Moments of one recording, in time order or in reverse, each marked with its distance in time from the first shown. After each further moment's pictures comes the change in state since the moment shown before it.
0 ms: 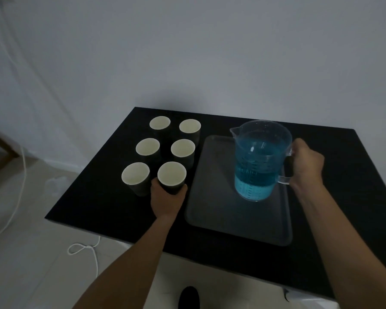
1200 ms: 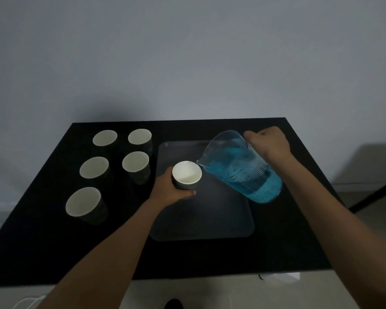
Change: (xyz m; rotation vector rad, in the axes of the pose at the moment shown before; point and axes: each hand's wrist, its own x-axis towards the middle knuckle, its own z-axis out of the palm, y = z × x) left_hand 0.008 0.074 0.062 0.074 -0.808 0.346; right_hand 0.017 -0.043 -0.027 -0.880 0.018 -0.246
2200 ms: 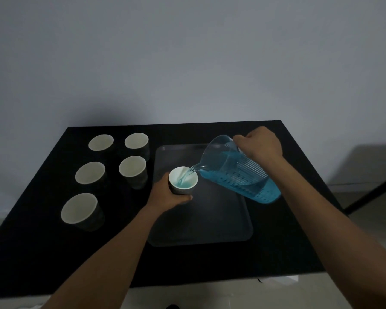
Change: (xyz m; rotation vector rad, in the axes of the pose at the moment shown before) left_hand 0.002 -0.009 0.003 -0.039 -0.014 -0.033; right_hand -0.001 -0.015 0.005 -0.240 0.007 -0.067
